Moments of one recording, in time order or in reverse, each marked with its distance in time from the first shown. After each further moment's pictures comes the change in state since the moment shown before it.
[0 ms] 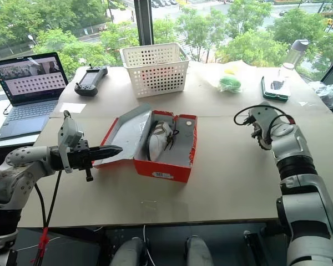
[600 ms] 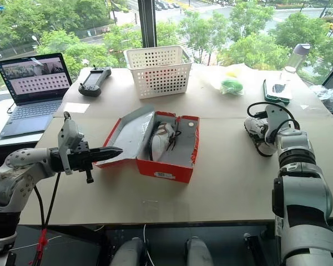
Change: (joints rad) left arm 0.019 0.008 0.004 -0.025 -0.008 0.005 0.018; right arm -0.108 0.000 -0.256 0.239 0.138 -0.028 -0.016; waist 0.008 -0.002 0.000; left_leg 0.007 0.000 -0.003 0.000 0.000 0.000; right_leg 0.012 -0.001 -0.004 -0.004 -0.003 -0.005
